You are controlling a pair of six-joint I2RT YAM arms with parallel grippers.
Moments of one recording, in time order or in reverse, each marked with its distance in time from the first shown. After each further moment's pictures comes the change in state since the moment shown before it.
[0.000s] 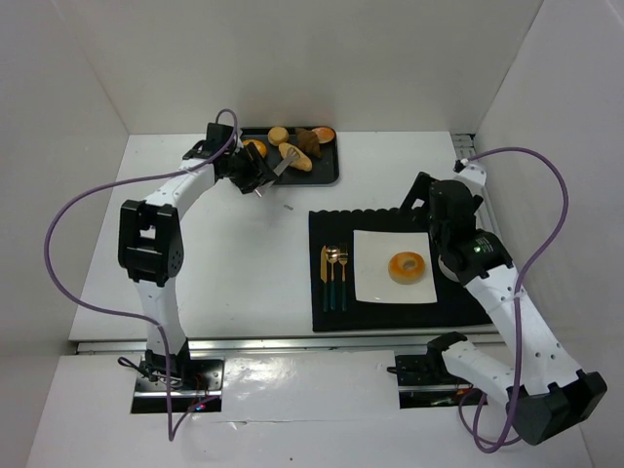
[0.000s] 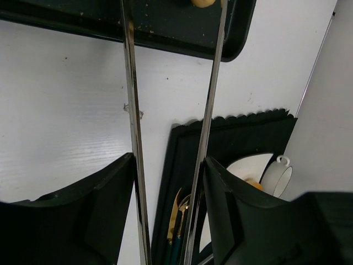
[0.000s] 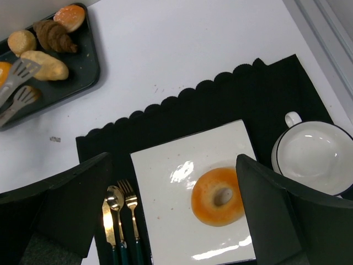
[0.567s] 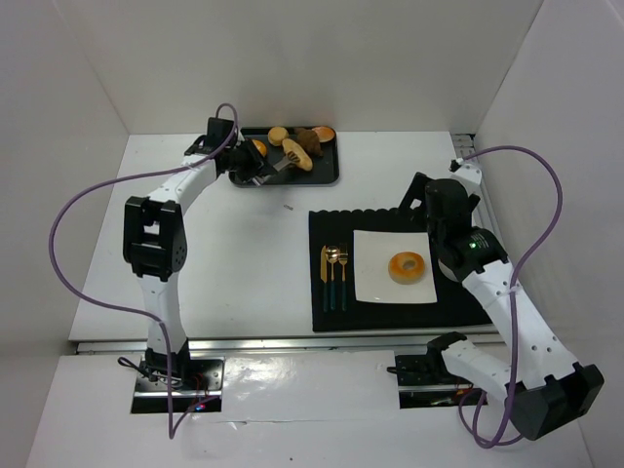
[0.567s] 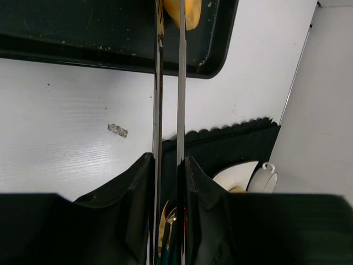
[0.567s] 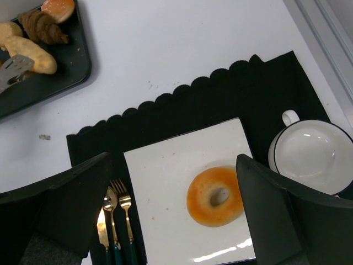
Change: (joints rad) left arm 0.000 0.085 0.088 0.044 0.039 -0.041; right arm 0.000 0.035 -0.006 0.005 0.007 -0.008
